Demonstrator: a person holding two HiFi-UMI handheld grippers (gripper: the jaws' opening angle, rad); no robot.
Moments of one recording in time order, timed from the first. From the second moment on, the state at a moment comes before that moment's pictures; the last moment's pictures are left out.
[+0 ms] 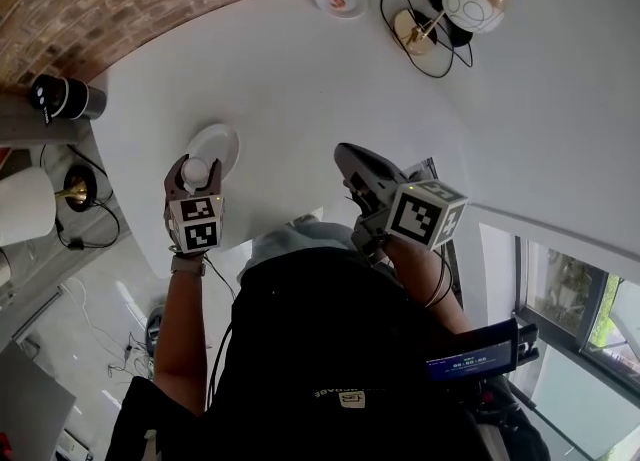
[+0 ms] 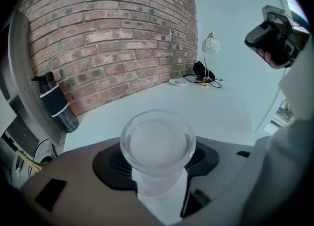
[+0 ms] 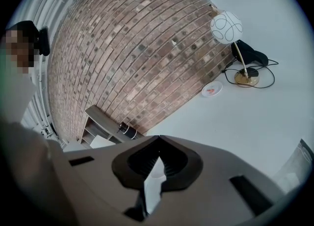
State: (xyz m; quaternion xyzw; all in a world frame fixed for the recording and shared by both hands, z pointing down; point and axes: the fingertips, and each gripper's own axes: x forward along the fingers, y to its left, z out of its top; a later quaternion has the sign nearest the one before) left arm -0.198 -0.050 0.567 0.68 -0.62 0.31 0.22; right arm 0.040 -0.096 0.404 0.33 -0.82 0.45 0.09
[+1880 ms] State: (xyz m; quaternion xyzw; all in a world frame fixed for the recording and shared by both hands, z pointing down) left arm -0.201 -0.060 0.638 0.69 -0.59 0.33 0.26; right arm 0.041 -0.107 0.419 0.36 -0.80 0.46 0.11
